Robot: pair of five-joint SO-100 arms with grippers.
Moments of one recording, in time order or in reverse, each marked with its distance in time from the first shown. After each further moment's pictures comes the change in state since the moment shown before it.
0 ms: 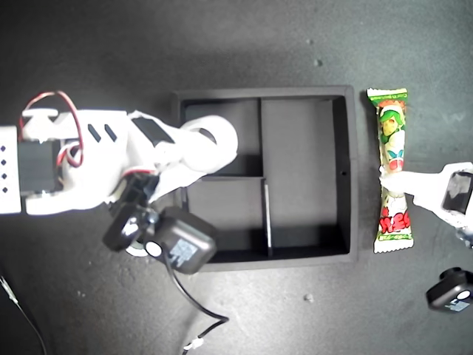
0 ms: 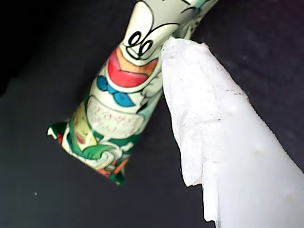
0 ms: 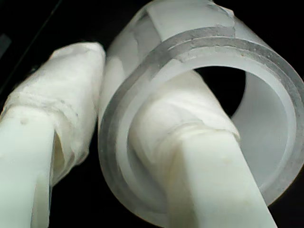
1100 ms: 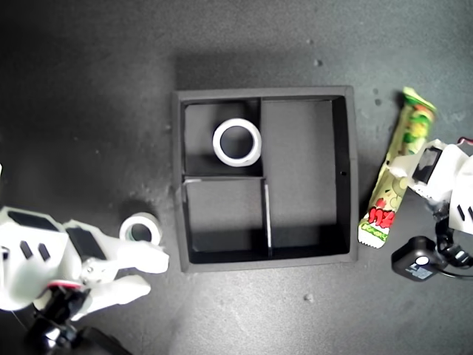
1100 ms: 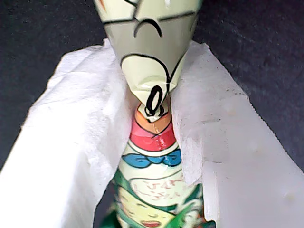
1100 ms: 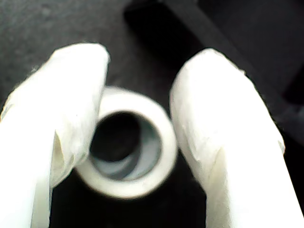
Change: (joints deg) arm 0 25.4 18.8 7.7 12.5 -24.9; arm 1 5.0 -15.1 -4.6 -1.4 0.0
